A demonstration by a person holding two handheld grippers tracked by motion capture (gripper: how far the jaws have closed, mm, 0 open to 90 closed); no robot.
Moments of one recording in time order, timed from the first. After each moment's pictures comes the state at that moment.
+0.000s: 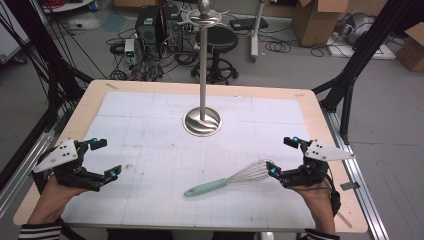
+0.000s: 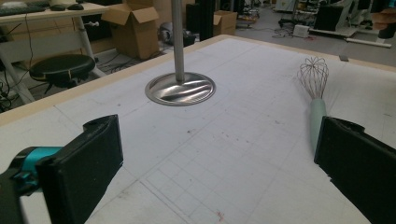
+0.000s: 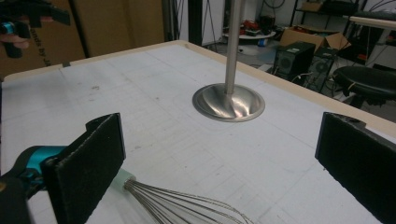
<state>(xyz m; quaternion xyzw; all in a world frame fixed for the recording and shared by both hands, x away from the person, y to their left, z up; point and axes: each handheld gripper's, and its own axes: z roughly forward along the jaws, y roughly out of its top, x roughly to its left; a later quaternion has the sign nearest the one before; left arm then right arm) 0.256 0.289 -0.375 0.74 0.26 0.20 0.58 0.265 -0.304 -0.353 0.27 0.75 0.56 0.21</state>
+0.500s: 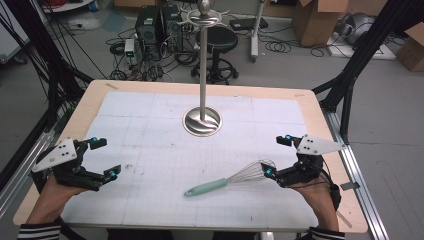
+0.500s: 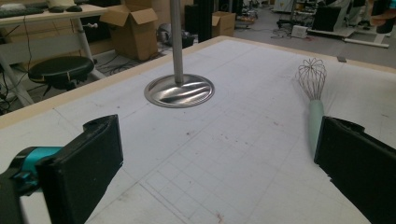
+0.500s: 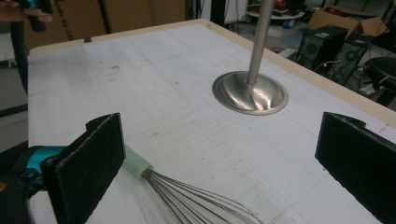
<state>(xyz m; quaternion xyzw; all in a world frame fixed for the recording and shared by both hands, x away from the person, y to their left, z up) 0.256 0.289 -0.372 0.74 0.25 0.20 0.58 0.273 -0.289 -0.339 0.24 0.80 0.53 0.17</state>
